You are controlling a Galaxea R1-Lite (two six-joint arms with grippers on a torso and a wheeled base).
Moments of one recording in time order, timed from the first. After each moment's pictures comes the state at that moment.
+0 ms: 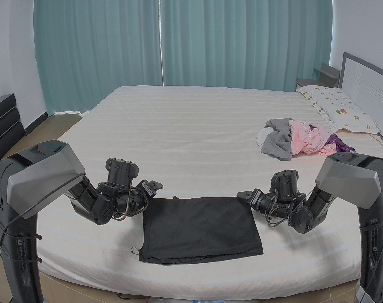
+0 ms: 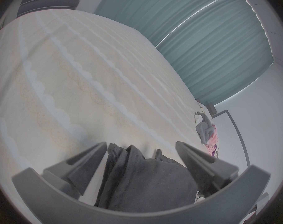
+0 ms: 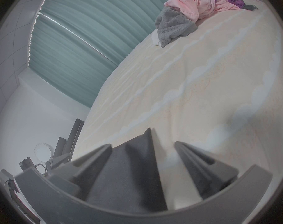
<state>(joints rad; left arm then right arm) -0.33 2.30 -1.01 -0.65 -0.03 -0.94 0.35 2.43 -0.93 -0.93 0.11 0.85</state>
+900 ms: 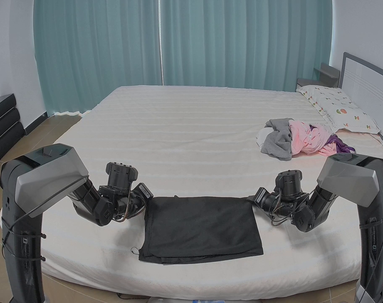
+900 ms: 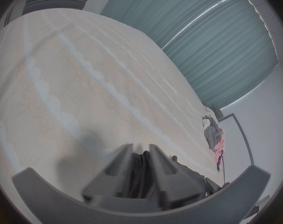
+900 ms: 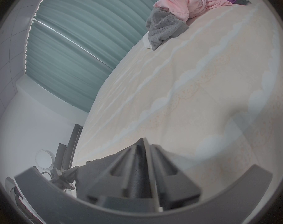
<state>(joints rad) -0.31 2.35 -1.03 -0.66 0.01 -0.95 0.31 2.45 -0.94 -0.95 0.12 0.88</state>
